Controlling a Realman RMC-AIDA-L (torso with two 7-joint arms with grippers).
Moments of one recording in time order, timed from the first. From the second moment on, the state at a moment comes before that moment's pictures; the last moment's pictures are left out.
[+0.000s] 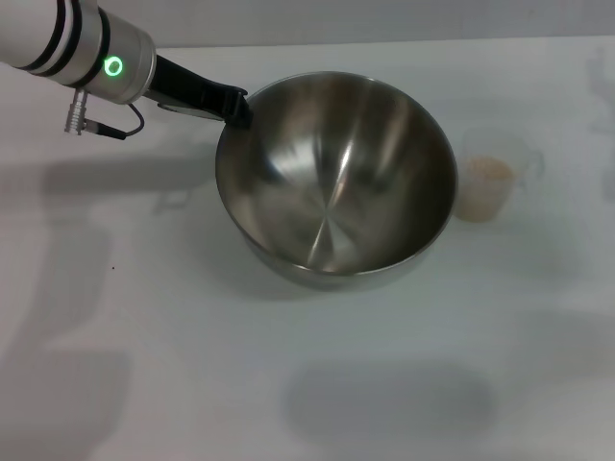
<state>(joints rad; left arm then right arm) -0.86 -2.06 -2.02 -0.92 2.47 -1.21 0.48 0.67 2.03 1.03 0.13 -1.96 -1.31 0.06</state>
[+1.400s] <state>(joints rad) -0.87 -2.06 -2.02 -0.83 2.47 -1.13 0.51 0.67 2.03 1.03 0.13 -1.96 -1.31 0.06</state>
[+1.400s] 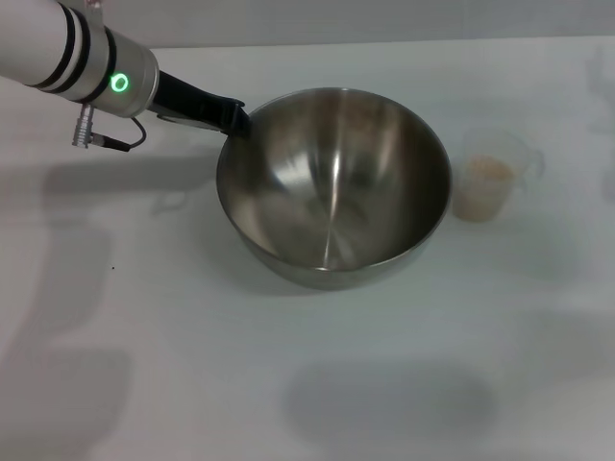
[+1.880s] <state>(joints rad) -0.83 -2.06 -2.09 -0.97 2.46 -1.17 0.50 0.67 2.03 1.03 0.14 -1.96 -1.31 0.06</state>
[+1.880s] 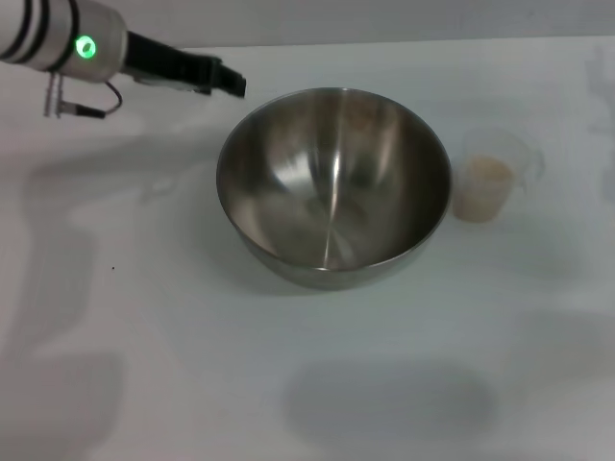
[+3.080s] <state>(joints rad) -0.46 -2.05 -1.48 -0.66 2.74 0.87 -0.12 0.67 2.03 1.04 0.13 -1.96 -1.30 0.05</state>
